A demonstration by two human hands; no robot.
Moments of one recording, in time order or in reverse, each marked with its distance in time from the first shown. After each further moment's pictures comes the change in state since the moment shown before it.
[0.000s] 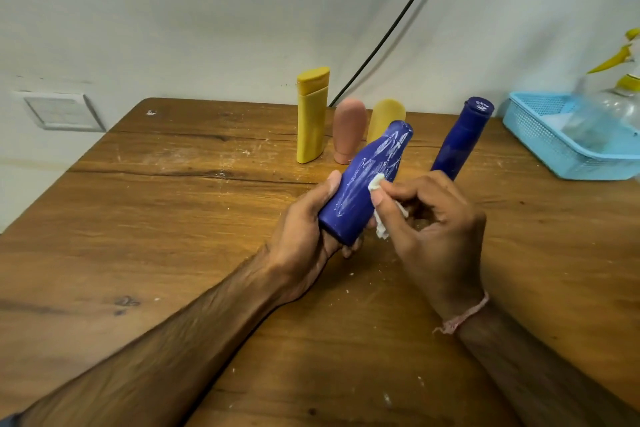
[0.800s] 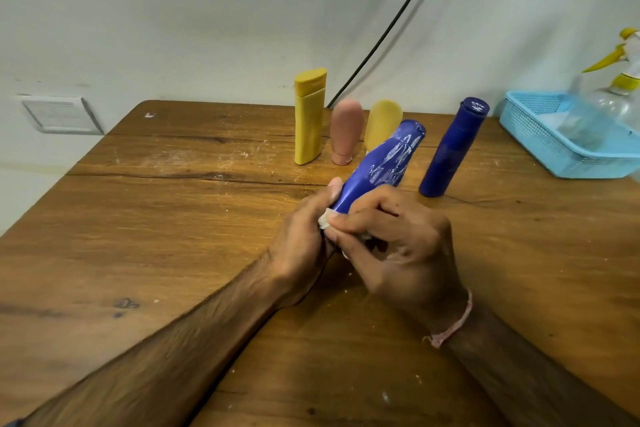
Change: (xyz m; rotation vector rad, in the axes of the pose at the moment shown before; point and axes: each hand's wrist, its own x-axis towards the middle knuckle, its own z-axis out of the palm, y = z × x) left_hand -0.007 0.001 0.011 -0.057 -0.019 0.042; right_hand -0.004 -0.017 0.005 0.092 -0.171 -0.195
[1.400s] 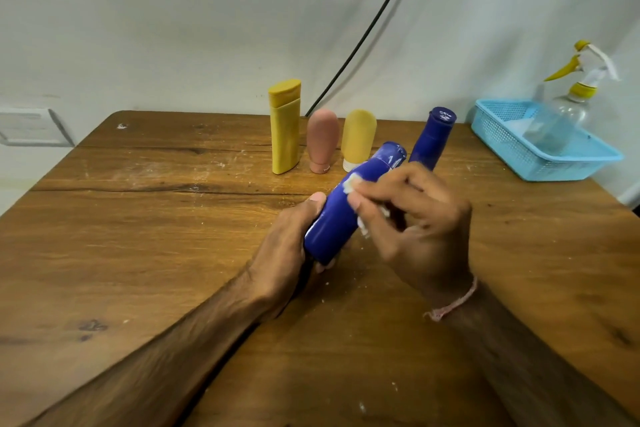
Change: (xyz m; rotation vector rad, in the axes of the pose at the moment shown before) left_hand -0.008 0.006 0.005 0.401 -0.008 0.022; right_hand 0.013 0.024 -0.028 -0.175 0.209 0.064
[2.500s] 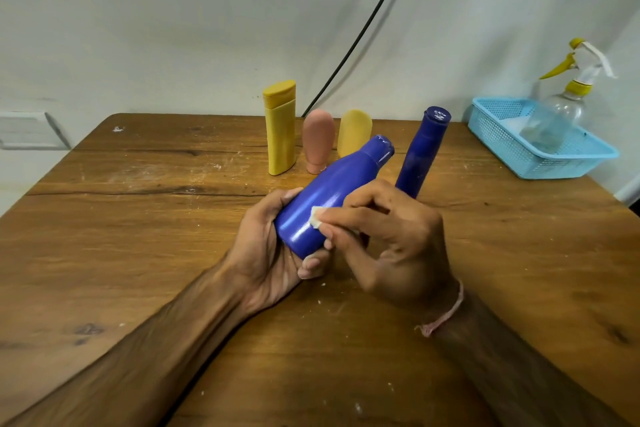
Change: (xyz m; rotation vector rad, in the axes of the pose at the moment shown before) left_hand 0.016 -0.005 -0.019 -0.596 -0.233 -0.201; right_hand -0.007 -0.012 0.002 0.137 -0.159 -0.141
